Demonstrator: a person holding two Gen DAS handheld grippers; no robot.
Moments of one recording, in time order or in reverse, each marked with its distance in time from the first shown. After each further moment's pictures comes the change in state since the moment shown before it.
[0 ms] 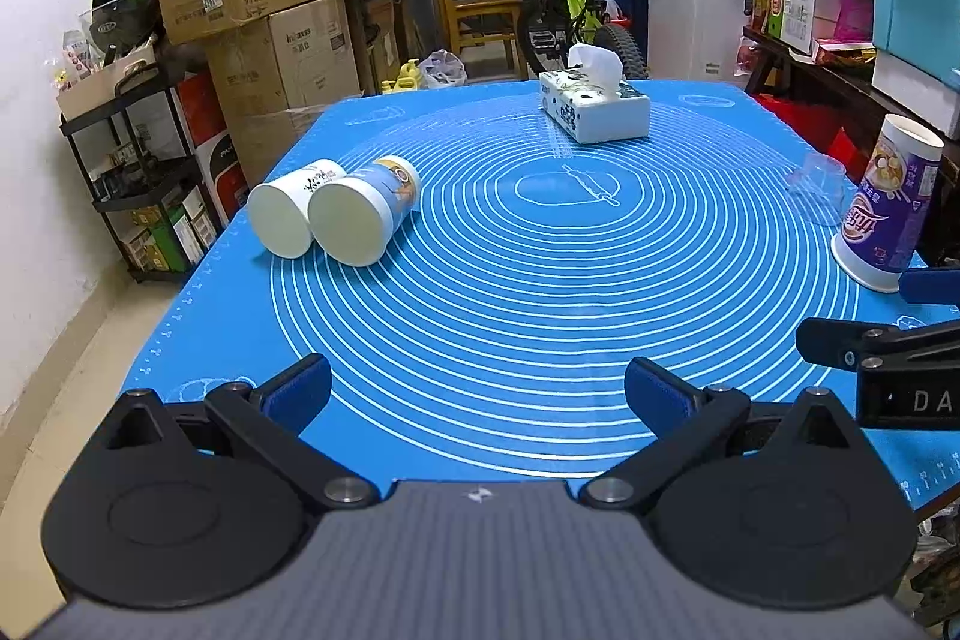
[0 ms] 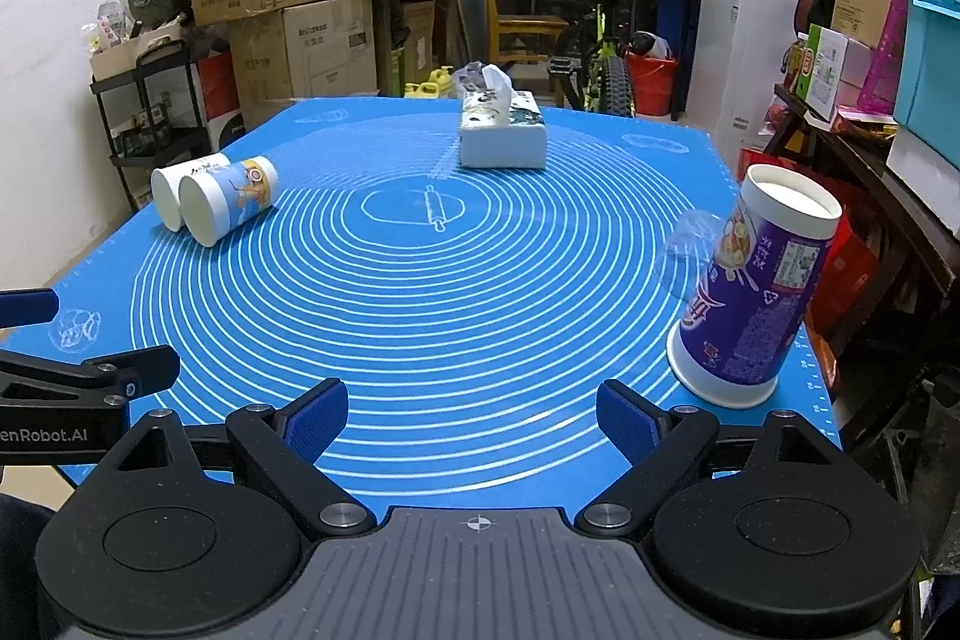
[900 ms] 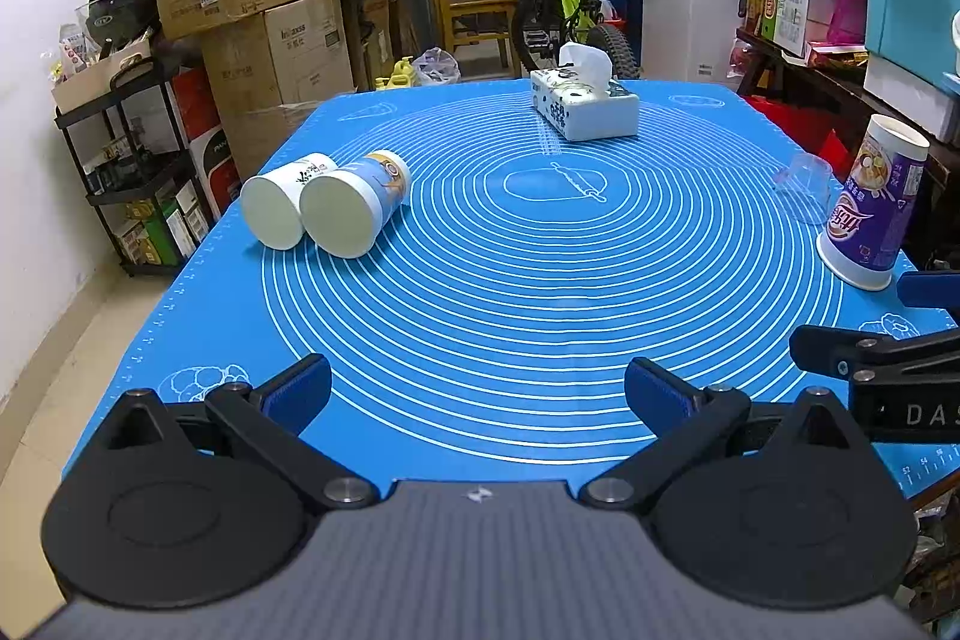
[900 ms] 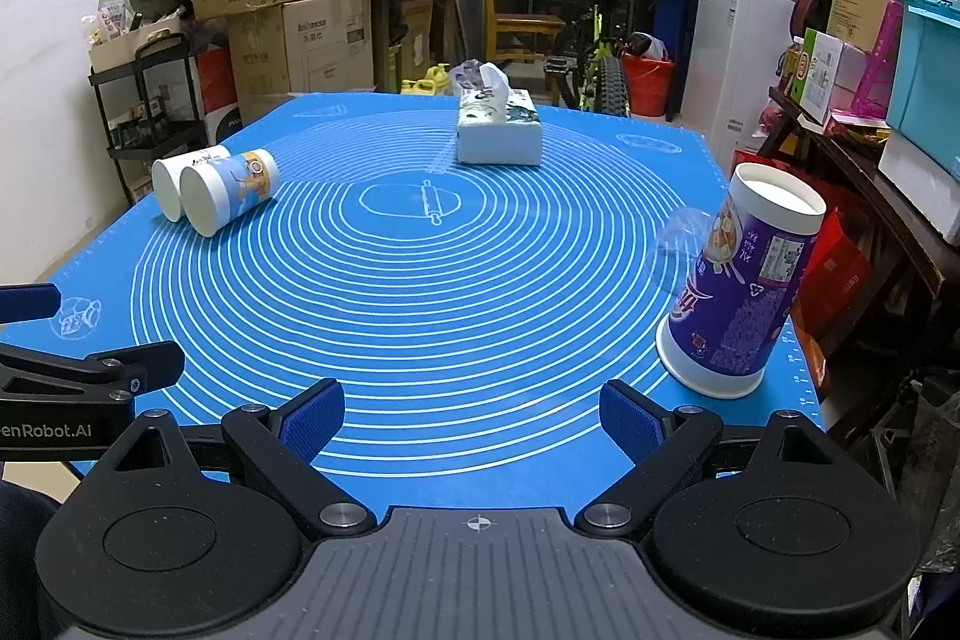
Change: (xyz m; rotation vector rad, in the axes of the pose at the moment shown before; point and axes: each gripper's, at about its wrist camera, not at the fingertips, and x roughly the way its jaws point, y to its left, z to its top) left arm -0.008 -0.004 -0.004 -0.016 0.004 -0.020; right arm -0.008 0.002 -0.006 -0.012 0.003 -0.016
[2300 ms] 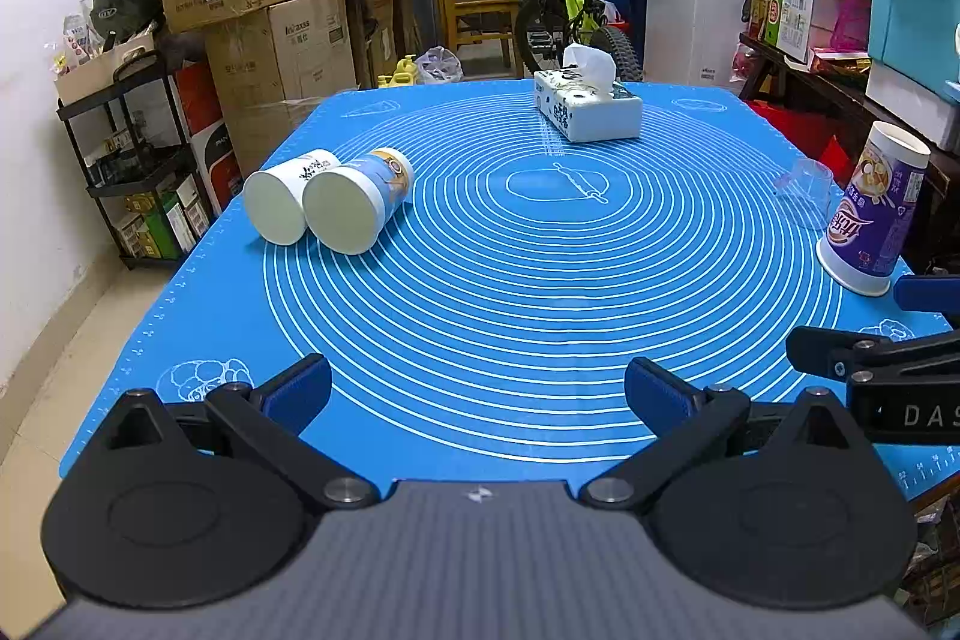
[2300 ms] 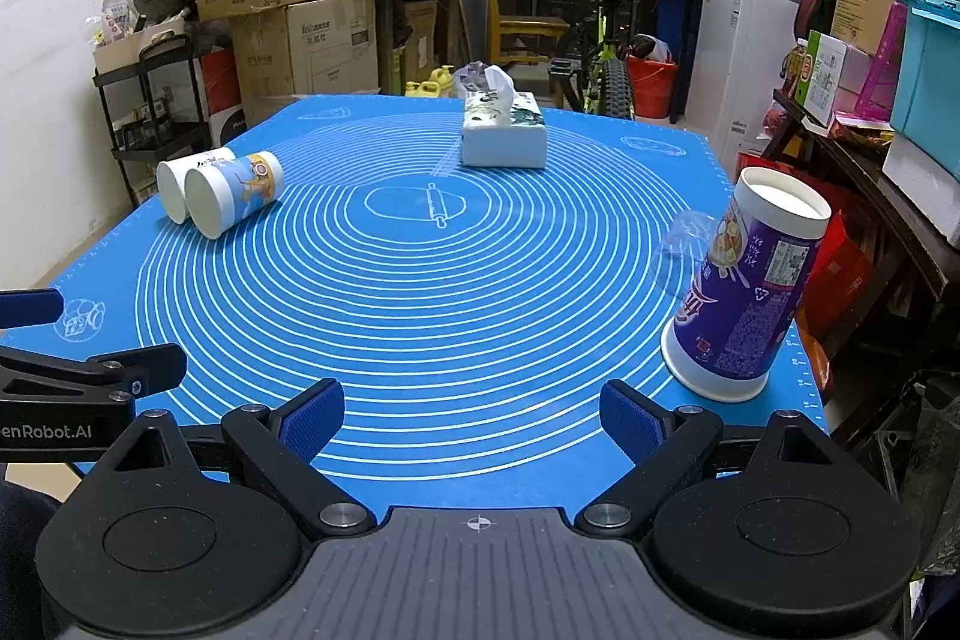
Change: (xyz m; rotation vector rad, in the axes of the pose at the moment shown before) left arm 0.000 0.002 -0.004 -0.018 -0.001 -0.004; right arm -0.003 0.002 0.002 0.000 -0.005 0.009
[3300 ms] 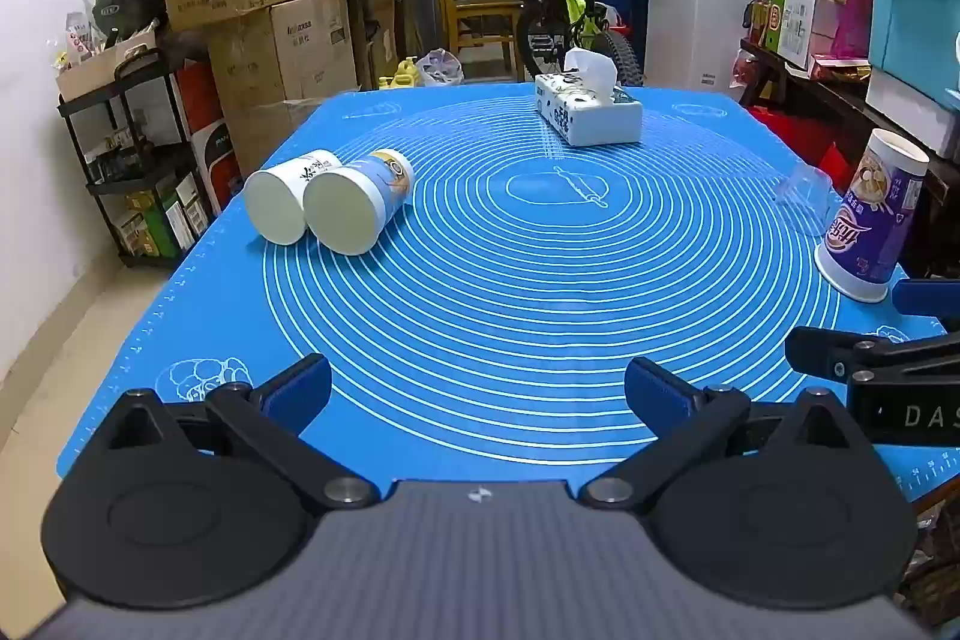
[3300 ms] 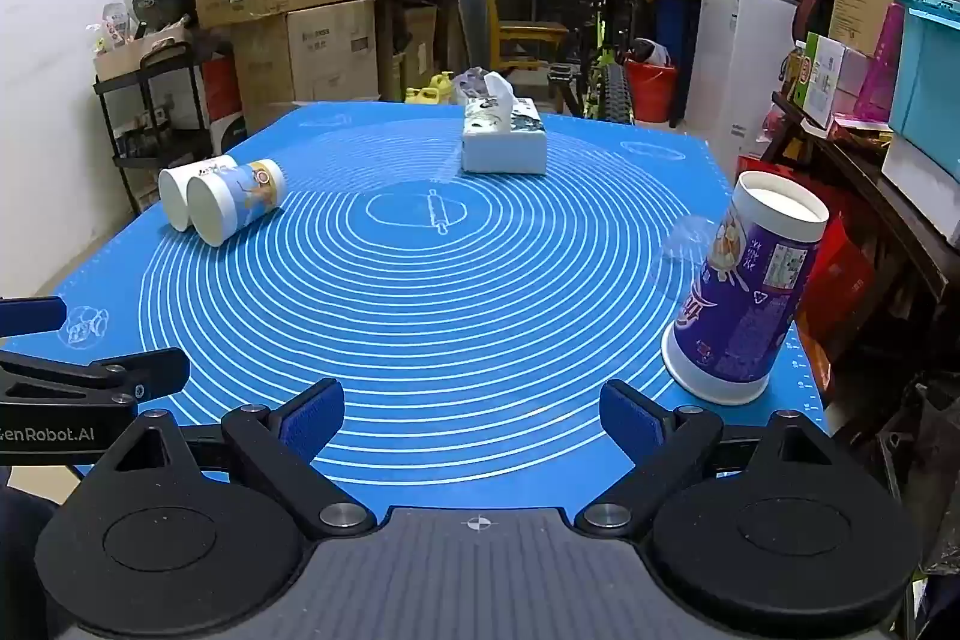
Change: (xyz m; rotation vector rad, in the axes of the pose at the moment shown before) left arm 0.000 0.001 0.003 -0.011 -0.007 -0.006; right arm -0.001 0.000 0.000 0.004 -0.004 0.001
